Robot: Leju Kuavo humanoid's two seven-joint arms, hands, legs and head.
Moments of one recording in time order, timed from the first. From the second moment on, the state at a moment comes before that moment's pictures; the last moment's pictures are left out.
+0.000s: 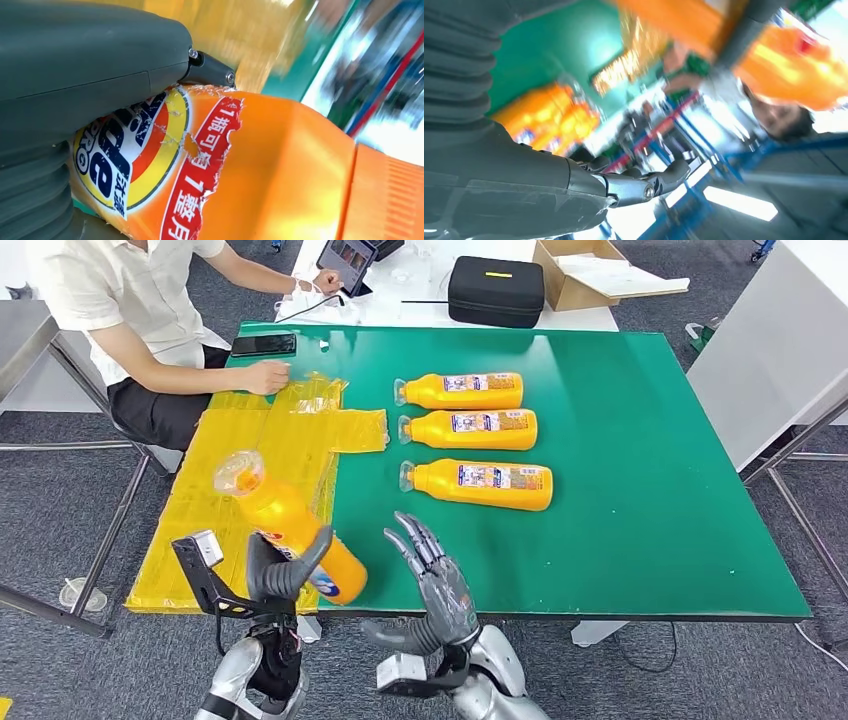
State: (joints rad) left arm -0.12 -0.23 -0.39 -1.22 0.39 0.36 -0.57; right arm -0.12 0.13 0.60 -1.13 0.65 -0.68 -0.69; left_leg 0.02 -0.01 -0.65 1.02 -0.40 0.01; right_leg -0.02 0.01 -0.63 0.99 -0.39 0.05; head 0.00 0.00
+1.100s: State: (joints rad) left arm -0.58 -0.12 -0.66 -0.52 -0.80 0.25 -0.26; right arm 0.00 0.25 0.33 -1.51 0.54 -0.70 -0.70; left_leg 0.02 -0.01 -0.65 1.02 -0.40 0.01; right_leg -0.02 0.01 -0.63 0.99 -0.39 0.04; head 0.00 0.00
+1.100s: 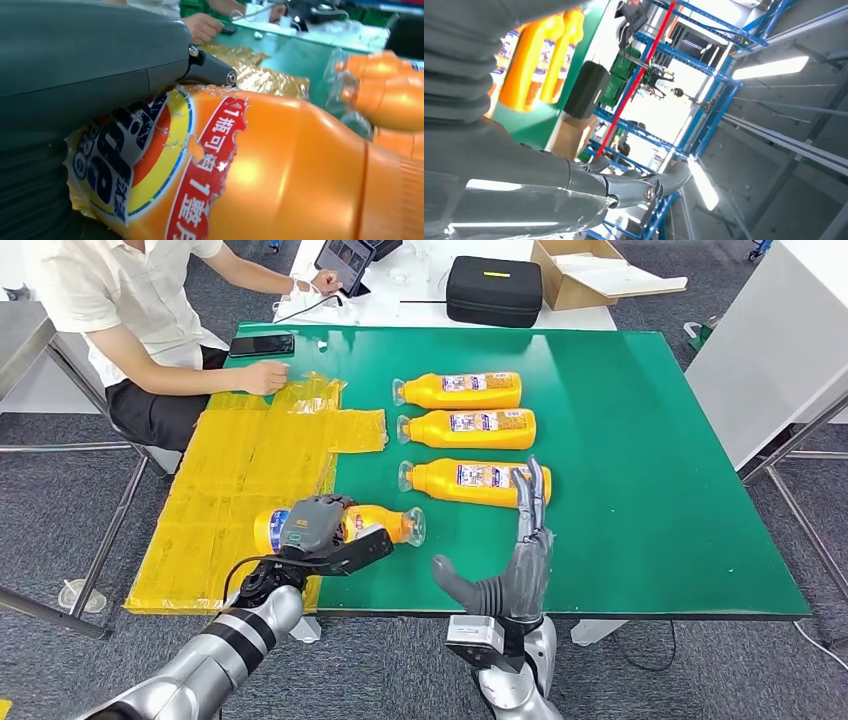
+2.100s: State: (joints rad) left arm -0.68 -0.03 -0.66 -0.37 -0.78 0.07 -0.32; right arm -0.01 0.20 0.40 -1.43 0.41 -0.70 -0.70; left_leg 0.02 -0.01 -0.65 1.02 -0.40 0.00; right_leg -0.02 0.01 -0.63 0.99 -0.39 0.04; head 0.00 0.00
